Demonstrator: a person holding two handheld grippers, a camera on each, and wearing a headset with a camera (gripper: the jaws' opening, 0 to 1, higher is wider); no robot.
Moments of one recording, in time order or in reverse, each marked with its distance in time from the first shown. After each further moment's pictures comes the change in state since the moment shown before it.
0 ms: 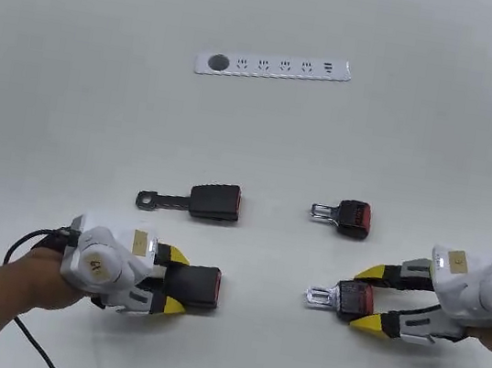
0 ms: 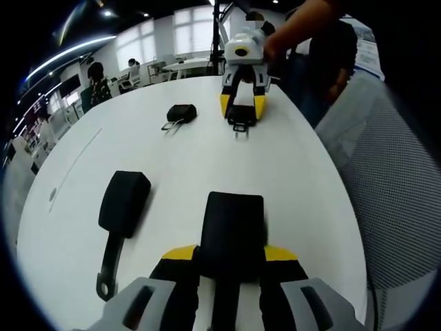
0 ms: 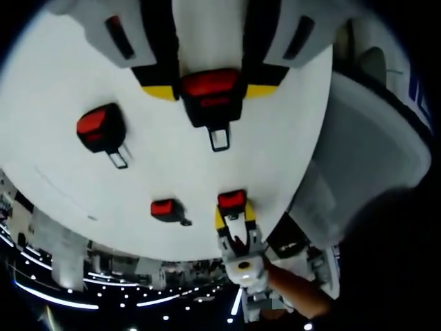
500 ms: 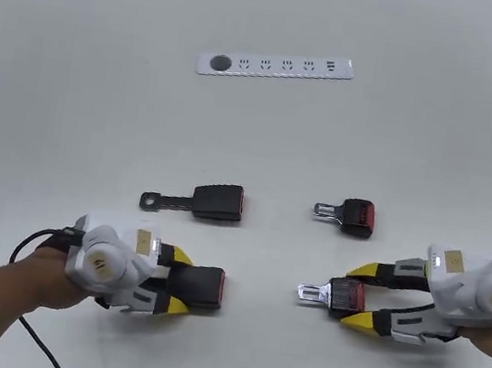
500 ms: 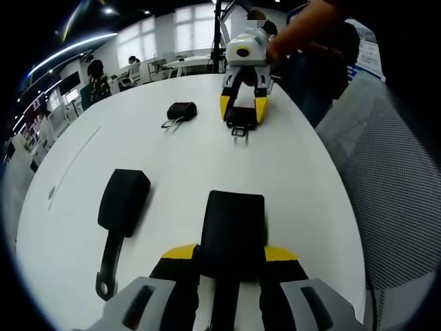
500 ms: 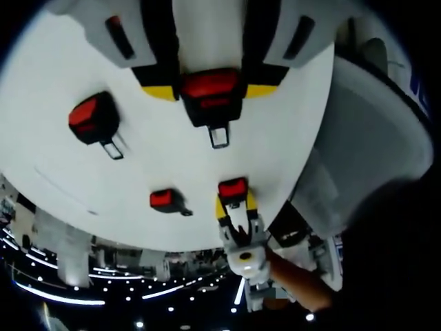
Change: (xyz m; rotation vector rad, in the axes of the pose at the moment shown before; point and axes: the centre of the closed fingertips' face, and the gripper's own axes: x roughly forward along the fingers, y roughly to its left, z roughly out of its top) left arm -0.001 -0.001 0.003 -0.006 0.016 -0.009; right arm 0.012 0.002 0.012 0.024 -0.076 0.003
